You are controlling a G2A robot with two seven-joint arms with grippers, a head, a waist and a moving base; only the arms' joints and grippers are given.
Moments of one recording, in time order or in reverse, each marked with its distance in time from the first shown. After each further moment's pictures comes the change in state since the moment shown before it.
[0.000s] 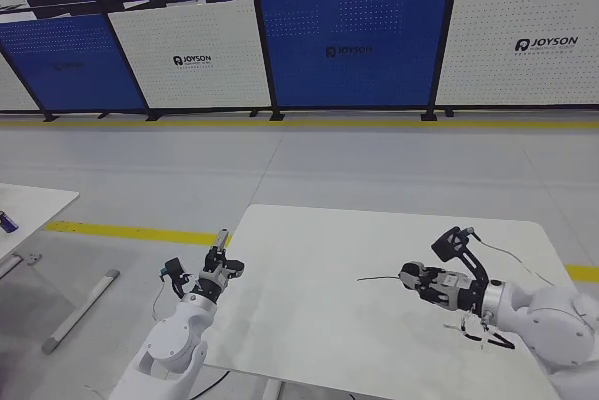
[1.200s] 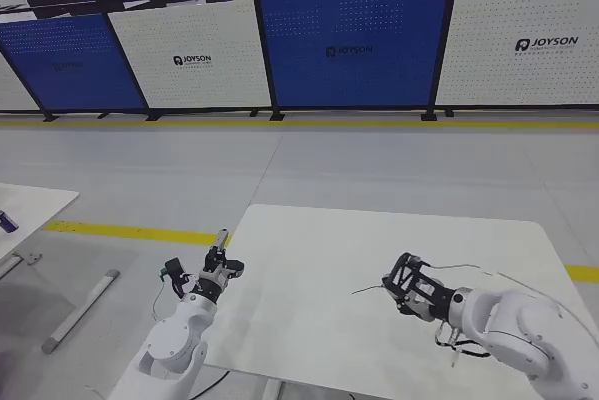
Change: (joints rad) left arm 0.000 0.000 0.000 0.000 0.000 0.000 0.000; right arm 0.185 0.086 -0.345 -0.064 -0.416 0.000 -0.193
